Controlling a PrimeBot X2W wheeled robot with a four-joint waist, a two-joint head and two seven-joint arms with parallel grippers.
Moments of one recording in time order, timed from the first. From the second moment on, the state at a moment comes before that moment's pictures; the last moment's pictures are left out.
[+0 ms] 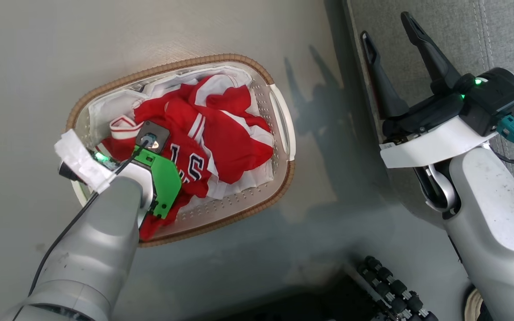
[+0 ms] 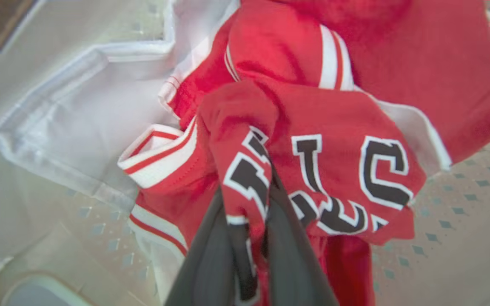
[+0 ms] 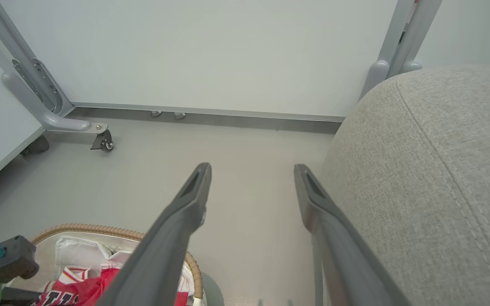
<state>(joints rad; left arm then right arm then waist) -0.91 0.07 -0.53 1.28 -0.08 -0.12 -0.02 -0.62 -0.23 0.31 0.09 0.34 0.13 -0.26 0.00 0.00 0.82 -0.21</state>
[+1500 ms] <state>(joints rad) -0.48 0.06 -0.28 0.25 -0.22 -0.12 -0.26 -0.28 -0.17 0.48 0.21 0.34 0.13 -0.26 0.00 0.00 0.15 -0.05</state>
